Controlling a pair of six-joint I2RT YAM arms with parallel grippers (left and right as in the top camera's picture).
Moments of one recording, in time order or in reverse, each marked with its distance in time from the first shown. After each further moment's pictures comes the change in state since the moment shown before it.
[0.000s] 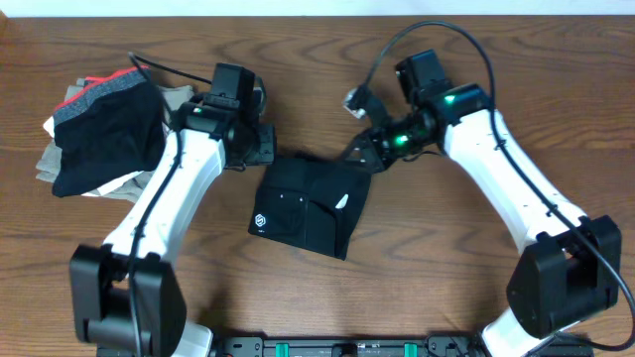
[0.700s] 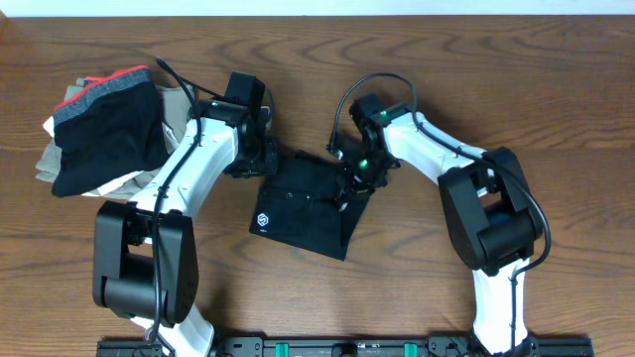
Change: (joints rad) left arm -0.001 0.138 0.000 -0.033 0.011 0.000; right arm 0.080 0.386 0.011 -0.041 0.203 0.204
